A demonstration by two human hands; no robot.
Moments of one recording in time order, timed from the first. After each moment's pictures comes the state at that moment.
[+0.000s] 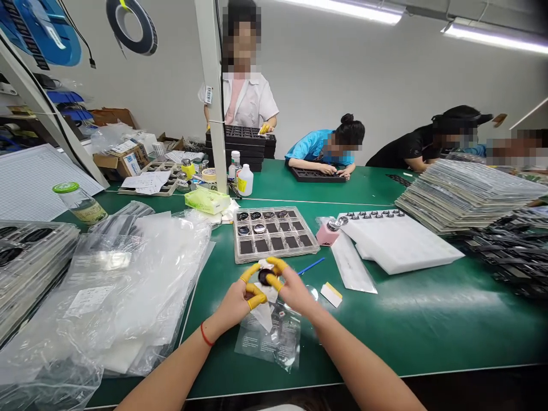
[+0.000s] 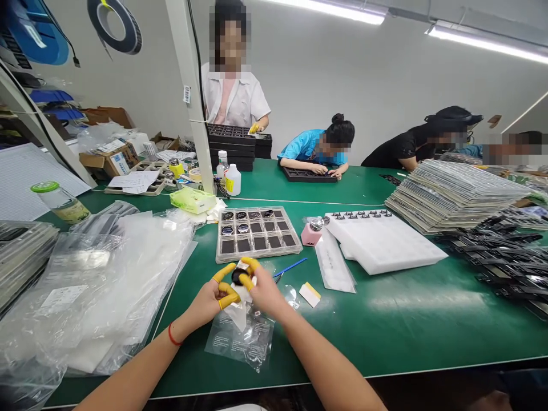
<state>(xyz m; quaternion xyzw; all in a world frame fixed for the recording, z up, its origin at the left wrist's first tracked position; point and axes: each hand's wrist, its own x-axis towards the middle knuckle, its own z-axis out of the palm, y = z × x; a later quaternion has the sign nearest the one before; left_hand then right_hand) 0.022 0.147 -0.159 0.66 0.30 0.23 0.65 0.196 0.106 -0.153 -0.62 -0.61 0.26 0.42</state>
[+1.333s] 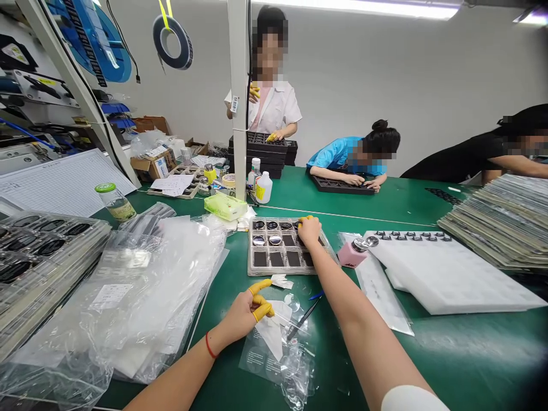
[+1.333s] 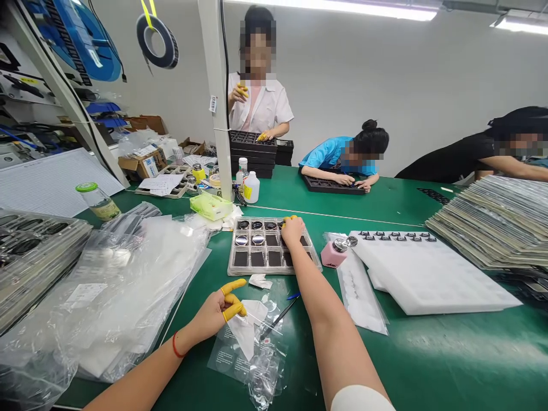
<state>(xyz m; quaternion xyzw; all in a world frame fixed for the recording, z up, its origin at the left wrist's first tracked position) 0.021 0.159 -0.152 0.65 0.33 0.24 0.64 0.313 0.312 -0.154 -0.83 -0.55 -0.04 0.11</state>
